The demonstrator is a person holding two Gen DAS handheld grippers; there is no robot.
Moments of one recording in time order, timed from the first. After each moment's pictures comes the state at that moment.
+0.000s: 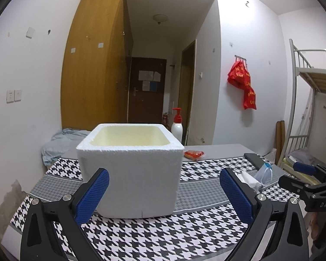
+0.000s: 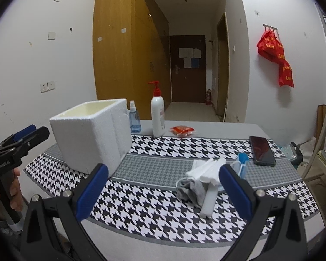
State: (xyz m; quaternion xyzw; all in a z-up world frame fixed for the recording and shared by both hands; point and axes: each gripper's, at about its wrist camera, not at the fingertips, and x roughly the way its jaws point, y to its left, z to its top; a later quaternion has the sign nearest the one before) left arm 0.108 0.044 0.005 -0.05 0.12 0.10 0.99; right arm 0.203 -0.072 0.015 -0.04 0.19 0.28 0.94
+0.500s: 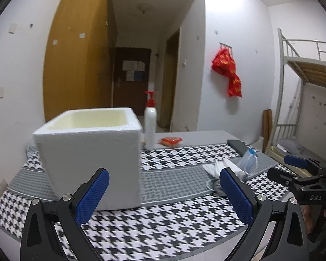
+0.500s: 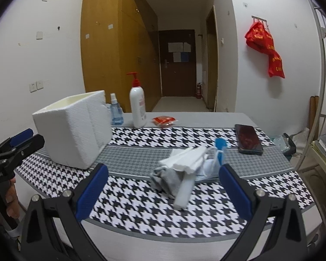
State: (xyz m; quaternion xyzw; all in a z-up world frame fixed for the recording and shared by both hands) left arm 0.143 0.006 -0.012 -0.05 0.16 0.05 0.98; right arm 0.224 -0.105 -0.004 -0.04 0.21 0.25 0.95
